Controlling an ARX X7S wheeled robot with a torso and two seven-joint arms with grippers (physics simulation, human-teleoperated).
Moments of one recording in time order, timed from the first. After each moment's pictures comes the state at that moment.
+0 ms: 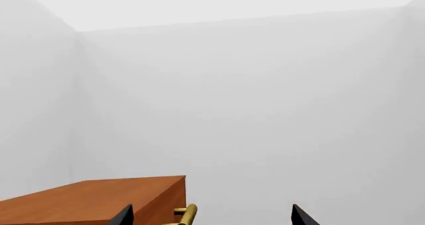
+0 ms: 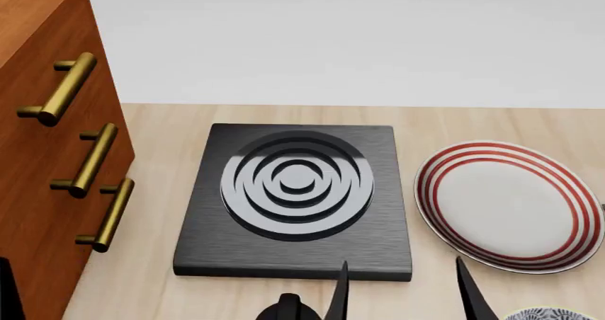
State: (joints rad) left arm 0.28 -0.40 0.21 0.96 -0.05 -0.12 -0.45; right arm -0.11 0.36 -0.31 -0.69 0.06 0.19 0.41
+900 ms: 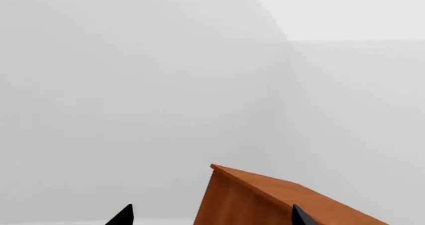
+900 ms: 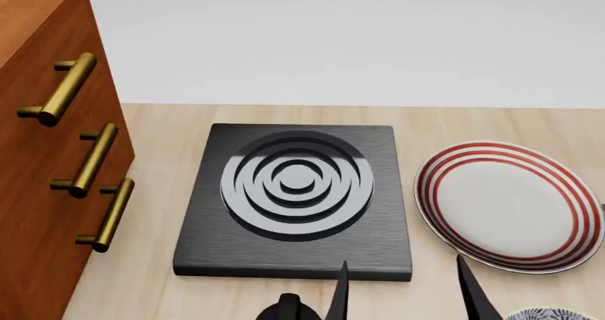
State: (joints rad) left arm 0.38 -0.28 -0.31 0.77 -0.35 0.15 -0.80; right arm -0.11 0.38 -0.31 -0.73 0.10 0.21 0.41
